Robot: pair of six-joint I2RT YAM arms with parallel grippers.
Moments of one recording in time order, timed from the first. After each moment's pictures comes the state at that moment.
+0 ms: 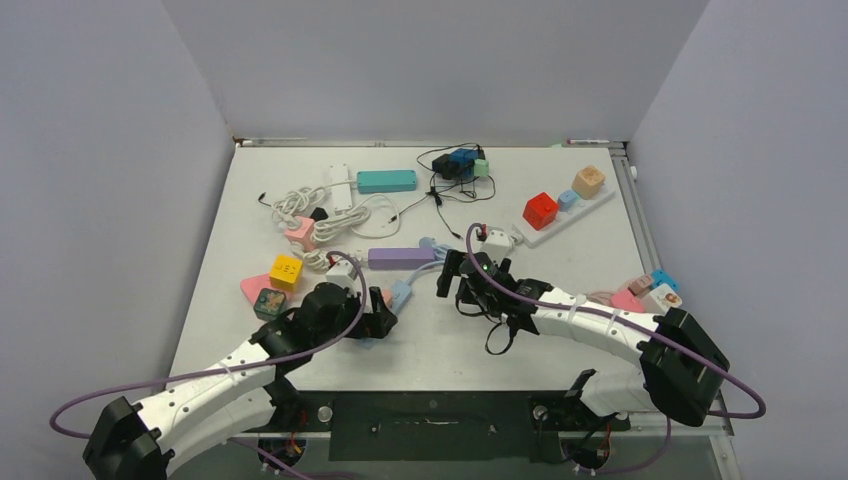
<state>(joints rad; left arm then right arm) -0.77 0.78 0.37 -0.21 -0.08 -0.67 0.87 1.31 0.72 -0.17 0.37 0.81</state>
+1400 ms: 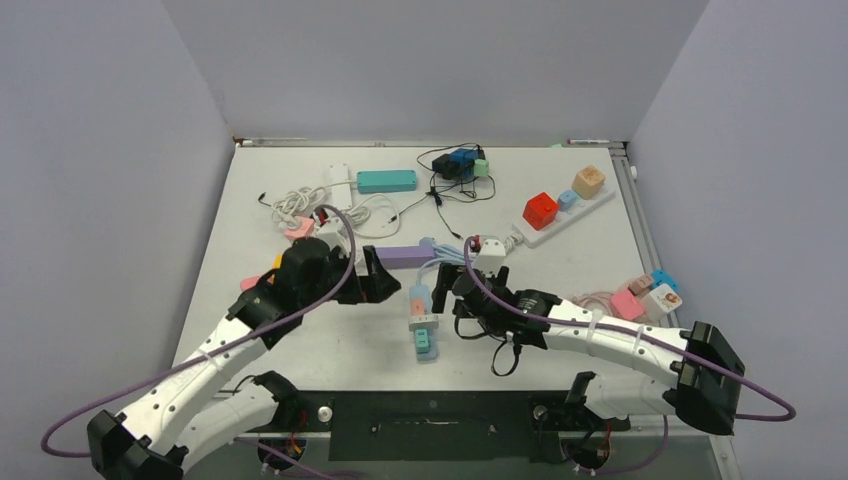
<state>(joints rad) -0.70 0.82 0.70 -0.42 0.08 -0.70 1.01 1.20 0.78 -0.36 0.48 0.83</state>
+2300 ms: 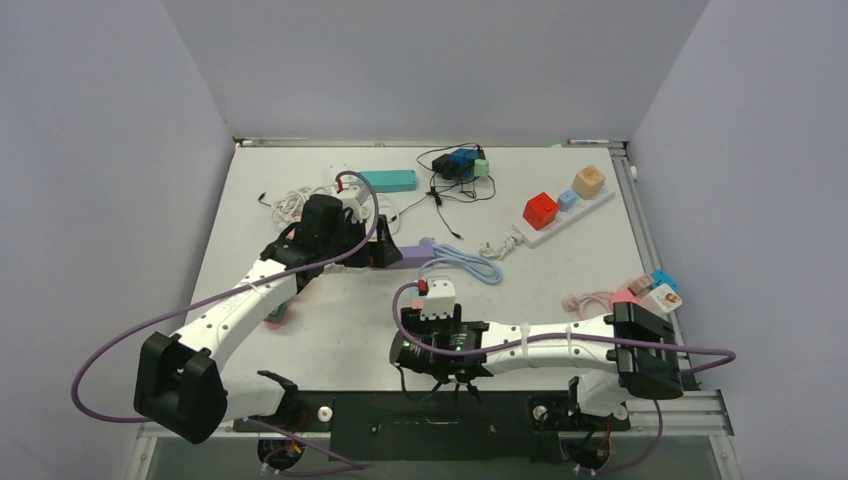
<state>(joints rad) -0.44 1.26 0.93 -0.35 0.26 -0.44 1.44 1.52 1.03 -0.64 0.73 1.17</state>
